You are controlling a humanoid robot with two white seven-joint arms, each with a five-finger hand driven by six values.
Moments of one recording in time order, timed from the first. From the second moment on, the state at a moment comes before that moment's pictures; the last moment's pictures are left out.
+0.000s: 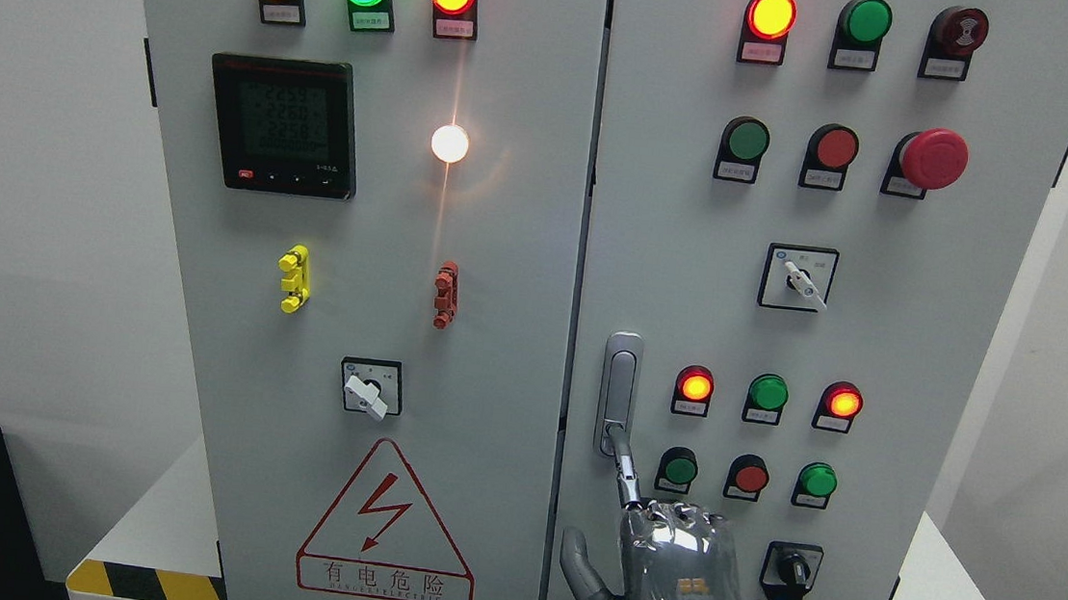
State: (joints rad) left arm 0.00 -0.10 -0.10 -0.07 0.07 -0.06 0.01; right arm -0.27 0.11 0.30 -1.73 1.52 0.20 -0.12
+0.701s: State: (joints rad) left arm 0.00 -0.10 -0.10 -0.07 0.07 -0.06 0.01; right arm -0.26 0.11 0.30 -1.73 1.52 0.20 -0.12
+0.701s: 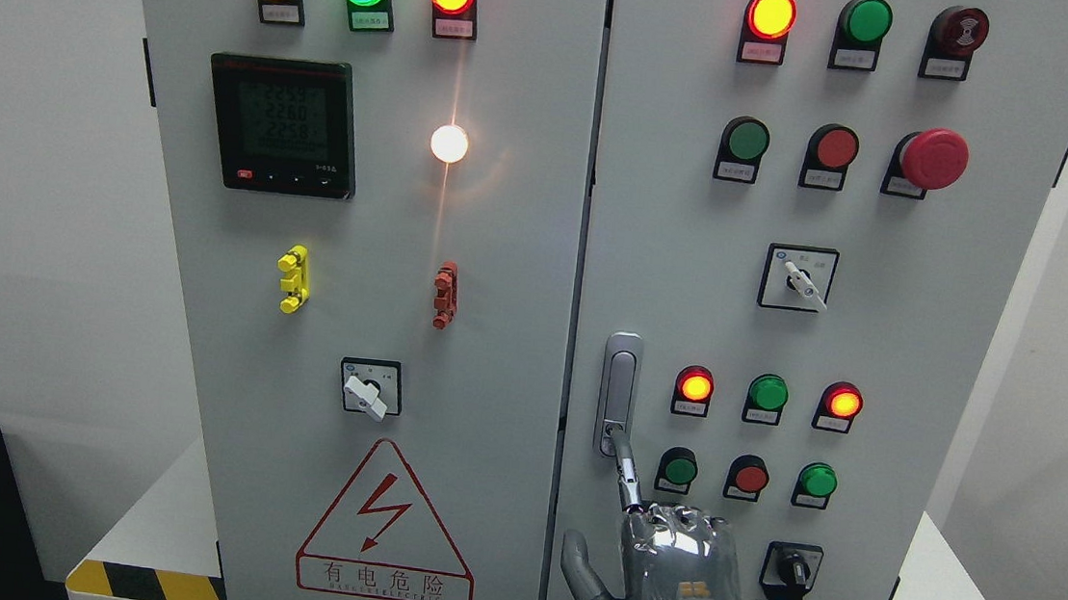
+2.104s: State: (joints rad) left arm 0.00 -0.10 -0.10 -0.07 0.07 -0.06 0.01; right arm -0.25 0.11 0.30 -1.69 1.53 0.20 -0.12
